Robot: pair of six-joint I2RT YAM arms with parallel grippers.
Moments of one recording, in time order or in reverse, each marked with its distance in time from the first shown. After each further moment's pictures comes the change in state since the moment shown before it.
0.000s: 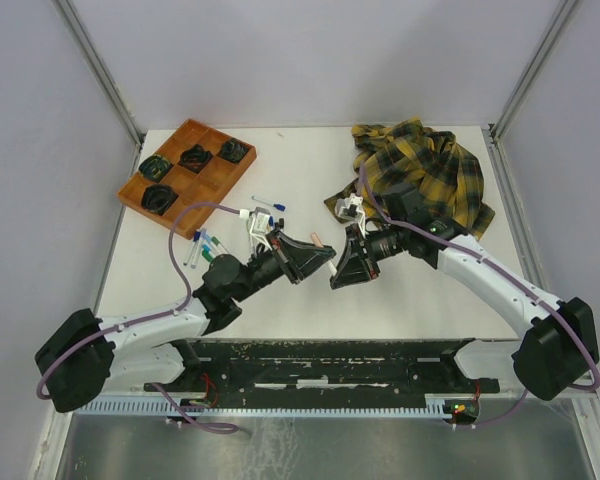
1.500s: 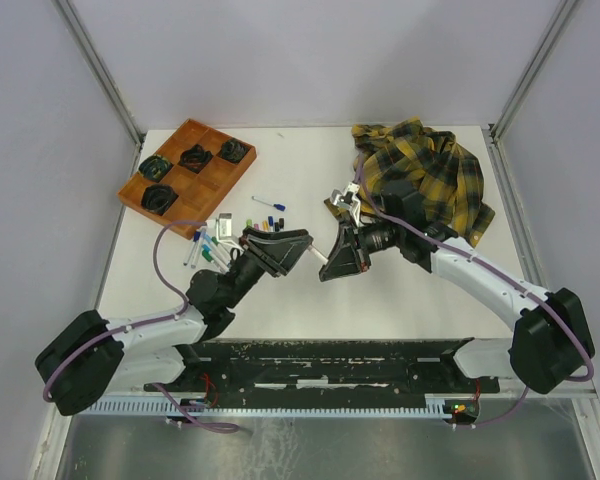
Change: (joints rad) left arm 0.051 0.011 -0.147 0.365 -0.145 -0.097; right arm 0.010 0.038 -0.073 0.416 -0.060 0.389
